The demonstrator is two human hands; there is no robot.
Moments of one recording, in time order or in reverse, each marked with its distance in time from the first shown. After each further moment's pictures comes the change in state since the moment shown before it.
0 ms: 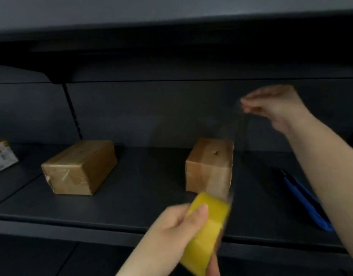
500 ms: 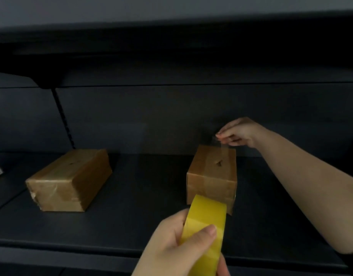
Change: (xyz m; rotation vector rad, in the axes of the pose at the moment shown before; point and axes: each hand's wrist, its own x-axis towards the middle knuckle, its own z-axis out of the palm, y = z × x) left_hand 0.013 0.008 -0.012 -0.110 0.023 -0.027; right_hand 0.066 0.073 0.028 -0.264 -0.297 0.348
